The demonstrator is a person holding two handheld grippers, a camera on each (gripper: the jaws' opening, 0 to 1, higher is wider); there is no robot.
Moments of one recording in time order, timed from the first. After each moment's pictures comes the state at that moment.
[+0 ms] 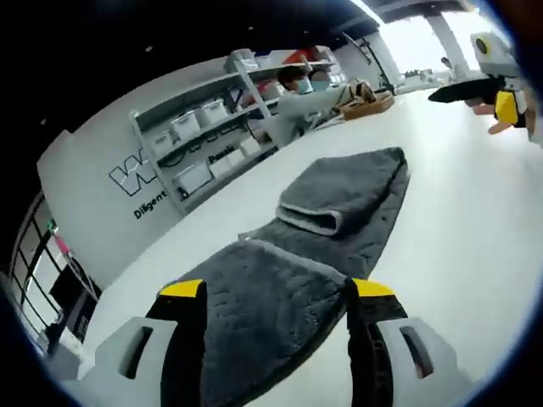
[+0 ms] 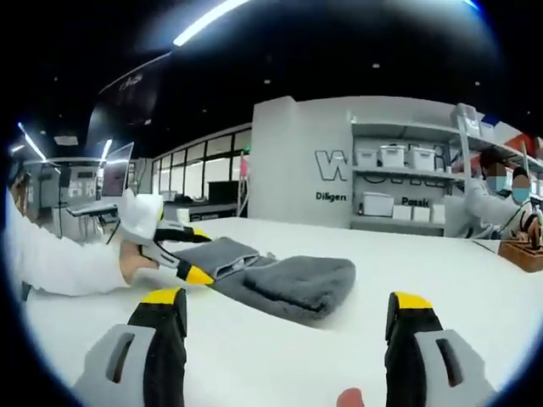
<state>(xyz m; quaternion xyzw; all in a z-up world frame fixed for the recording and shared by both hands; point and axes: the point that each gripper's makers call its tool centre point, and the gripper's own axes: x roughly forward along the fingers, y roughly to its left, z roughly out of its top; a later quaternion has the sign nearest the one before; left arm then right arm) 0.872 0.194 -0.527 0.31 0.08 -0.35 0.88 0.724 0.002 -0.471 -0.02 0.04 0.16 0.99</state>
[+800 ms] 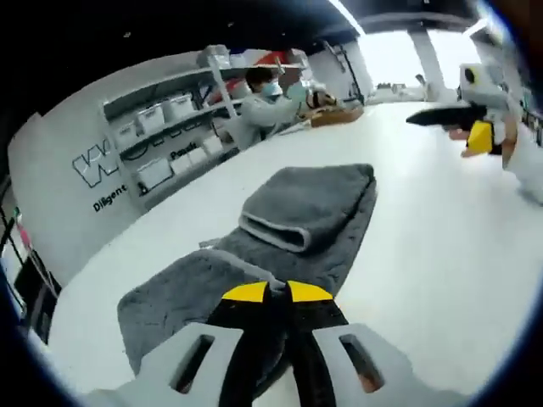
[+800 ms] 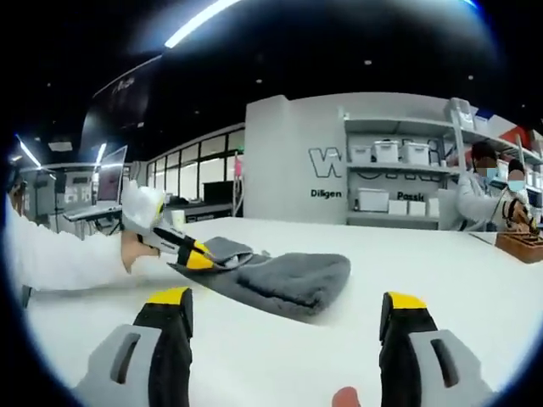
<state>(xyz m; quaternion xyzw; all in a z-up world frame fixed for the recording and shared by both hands) 0.866 0.180 -0.517 0.20 0.12 -0.46 0.86 0.724 -0.004 -0.476 0.00 0.05 0.14 0.99</state>
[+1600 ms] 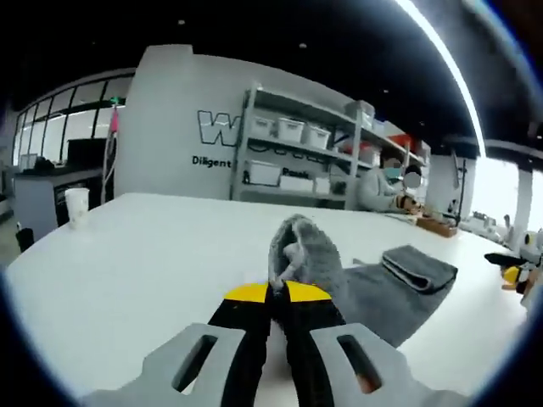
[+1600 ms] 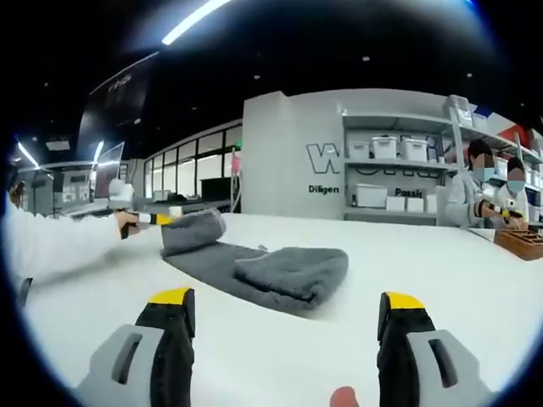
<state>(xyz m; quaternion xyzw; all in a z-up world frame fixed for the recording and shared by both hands) 0.940 0.407 -0.494 -0.06 0.11 -0.22 0.97 0.729 -0.006 -0.483 -0.01 0.06 0.14 0.99</state>
